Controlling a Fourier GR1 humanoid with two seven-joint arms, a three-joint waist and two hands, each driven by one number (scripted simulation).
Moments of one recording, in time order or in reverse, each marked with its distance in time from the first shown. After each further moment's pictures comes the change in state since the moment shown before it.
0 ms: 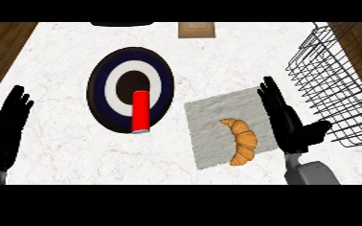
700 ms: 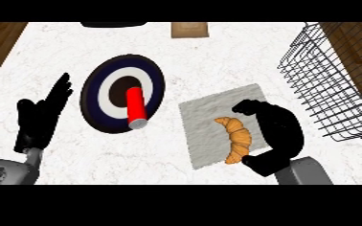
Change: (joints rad) left arm -0.182 -0.041 -0.165 0.068 -0.118 -0.033 0.136; right arm -0.034 0.059 0.020 -0.077 -0.034 0.504 -0.546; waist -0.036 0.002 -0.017
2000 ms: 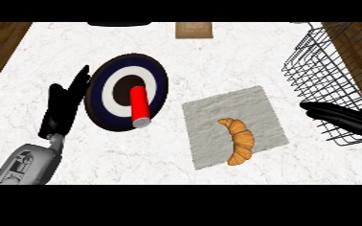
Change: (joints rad) left arm -0.103 -0.114 0.002 0.058 -0.111 -0.028 0.086; right arm 0.122 -0.672 -0.176 -0.279 0.487 0.196 0.229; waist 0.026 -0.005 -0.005
